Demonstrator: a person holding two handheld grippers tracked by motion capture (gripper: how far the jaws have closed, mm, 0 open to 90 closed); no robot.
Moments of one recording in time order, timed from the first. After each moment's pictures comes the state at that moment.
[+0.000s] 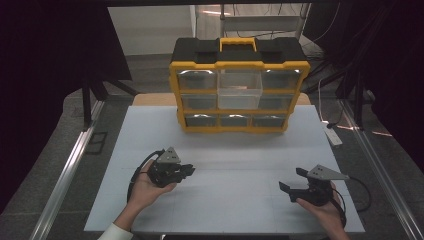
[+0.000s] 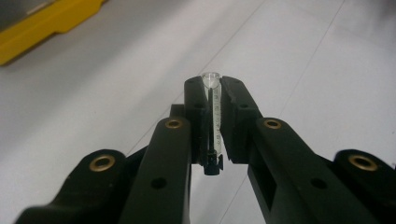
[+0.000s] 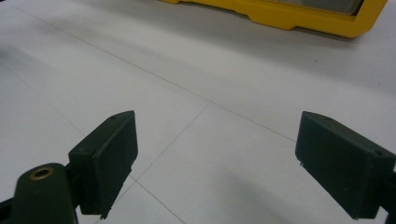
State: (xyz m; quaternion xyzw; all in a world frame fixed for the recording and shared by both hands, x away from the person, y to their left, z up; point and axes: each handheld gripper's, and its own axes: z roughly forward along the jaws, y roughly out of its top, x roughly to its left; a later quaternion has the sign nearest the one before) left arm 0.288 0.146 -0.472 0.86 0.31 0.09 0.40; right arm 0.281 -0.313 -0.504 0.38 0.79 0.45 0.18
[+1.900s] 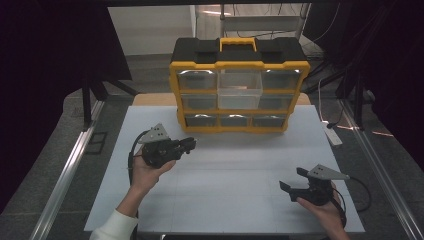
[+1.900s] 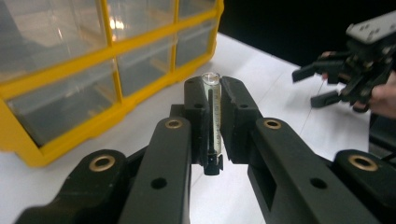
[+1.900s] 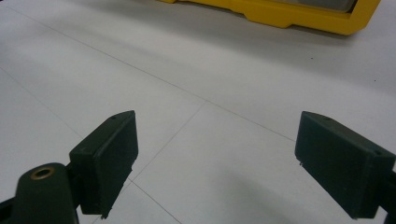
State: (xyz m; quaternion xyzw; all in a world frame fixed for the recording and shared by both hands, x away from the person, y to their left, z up) left arm 0.305 0.156 -0.411 0.77 0.31 0.12 0.54; right arm 0.282 -0.315 -0.504 0.39 0.78 0.45 0.19
